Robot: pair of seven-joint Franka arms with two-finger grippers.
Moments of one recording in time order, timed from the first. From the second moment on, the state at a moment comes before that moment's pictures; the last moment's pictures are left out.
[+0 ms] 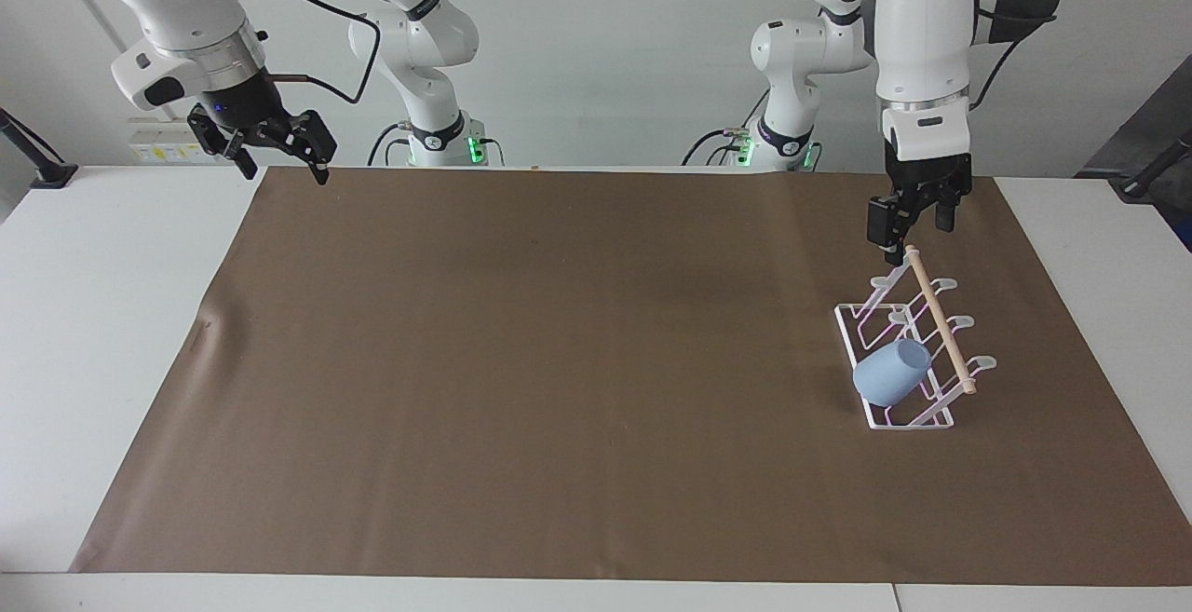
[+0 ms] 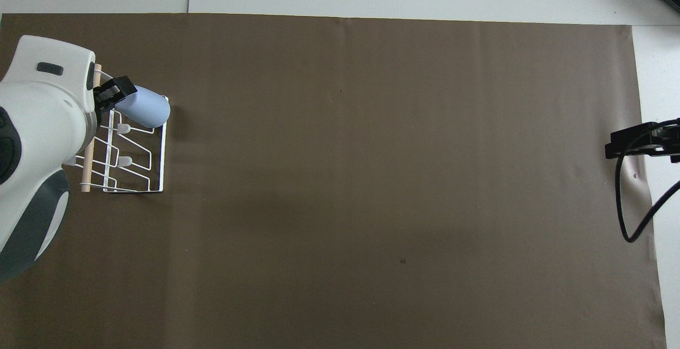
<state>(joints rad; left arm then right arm) -0.01 -0.11 -0.21 -1.80 0.23 1.89 -0.58 0.02 -0.03 -0.07 -1.57 -0.03 1.50 0.03</state>
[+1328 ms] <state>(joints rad) -0.07 -0.06 -0.01 -1.58 0.00 1.51 -0.02 0.03 -0.05 -0.07 -1.60 -0.02 1.50 0.01</state>
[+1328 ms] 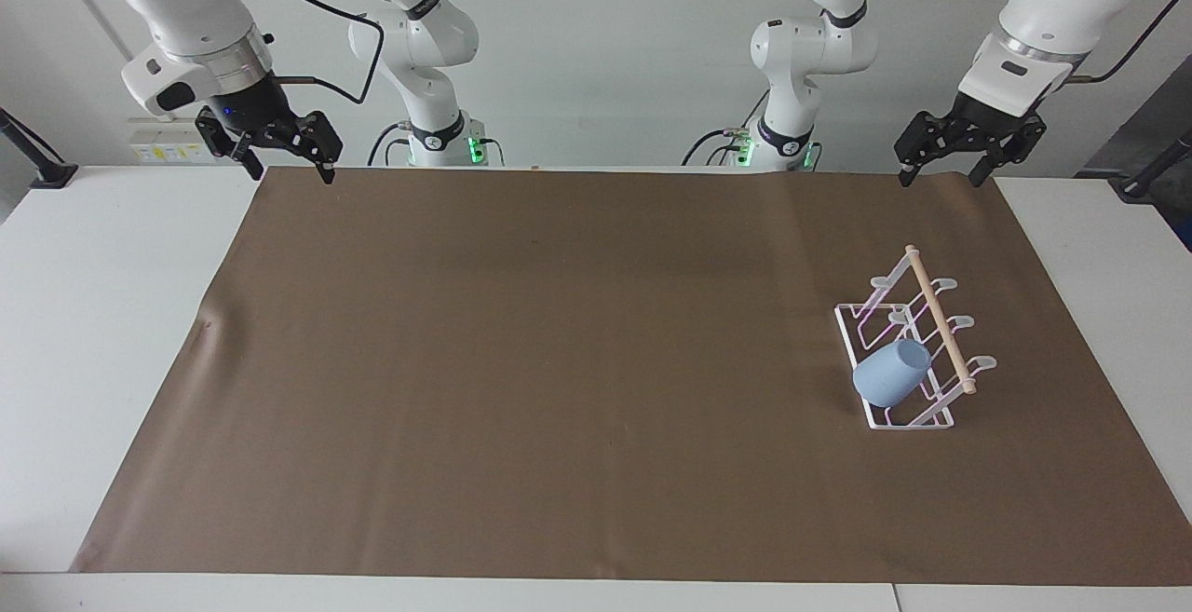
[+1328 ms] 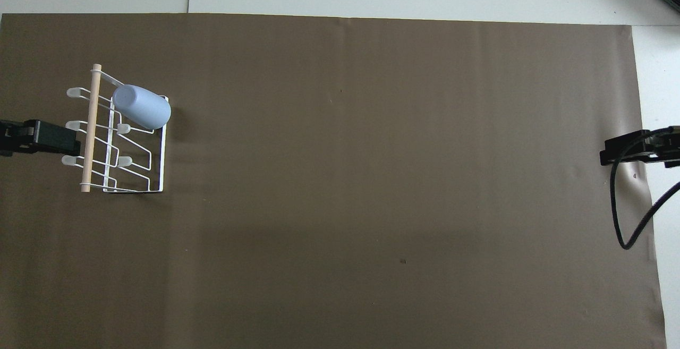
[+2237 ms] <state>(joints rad) -0.09 -0.06 -0.02 -1.57 0.00 1.50 0.03 0.03 -0.05 -0.07 -1.60 -0.02 1.50 0.01</state>
